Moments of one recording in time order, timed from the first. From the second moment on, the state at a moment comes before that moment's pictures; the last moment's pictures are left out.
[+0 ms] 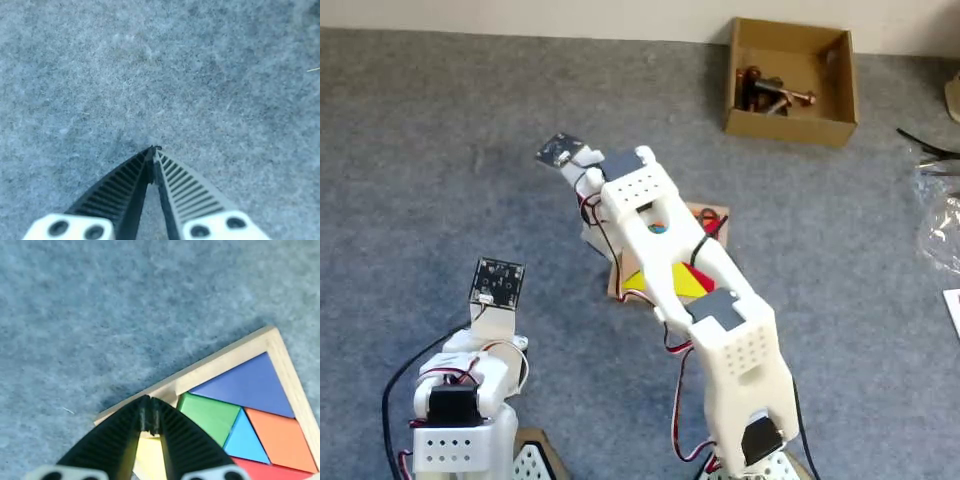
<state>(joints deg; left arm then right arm) -7.9 -103.6 96.0 75.9 -5.4 -34.1 32.3 -21.8 78.7 24.9</state>
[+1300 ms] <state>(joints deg) -7.9 -103.6 96.0 75.9 -5.4 -31.8 32.0 -14.5 77.1 25.0</state>
